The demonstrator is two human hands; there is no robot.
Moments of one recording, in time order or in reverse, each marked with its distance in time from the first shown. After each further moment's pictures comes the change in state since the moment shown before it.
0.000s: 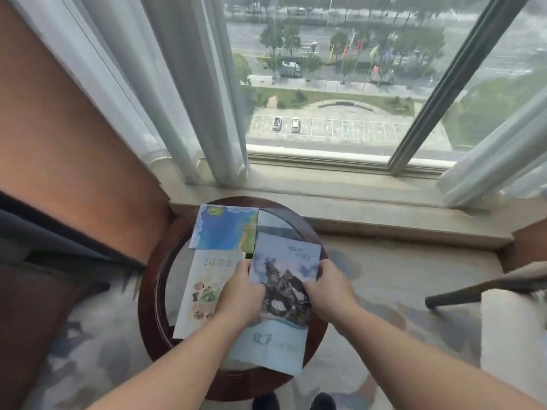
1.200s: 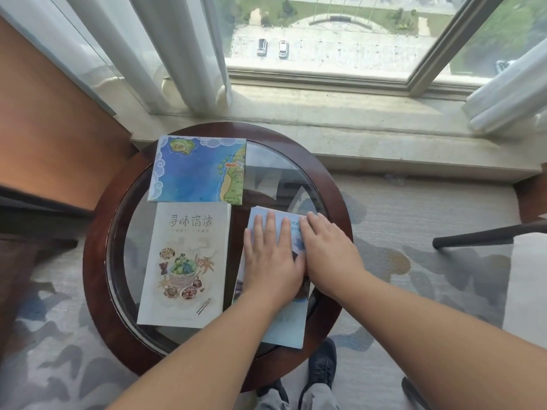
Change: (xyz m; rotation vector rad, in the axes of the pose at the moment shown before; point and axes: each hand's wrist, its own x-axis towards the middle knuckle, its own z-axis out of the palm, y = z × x) left_hand 0.097 -0.071 0.131 0.676 0.037 0.409; right_hand 0.093 0.064 0.076 -0.824 -0.091 -0.436
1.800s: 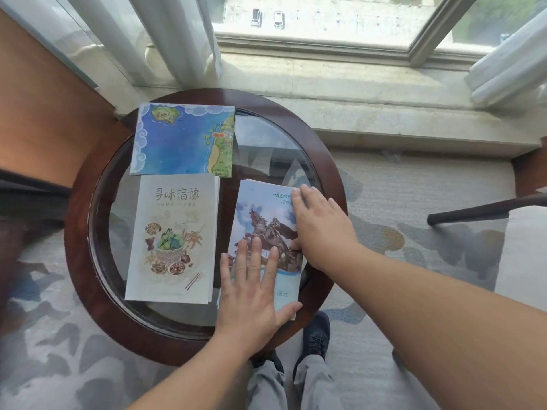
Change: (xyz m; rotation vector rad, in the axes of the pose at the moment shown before) left_hand -0.086 -0.031 0.042 0.220 -0.074 0.162; right_hand -0.001 0.000 0.003 0.039 -0.061 0.030
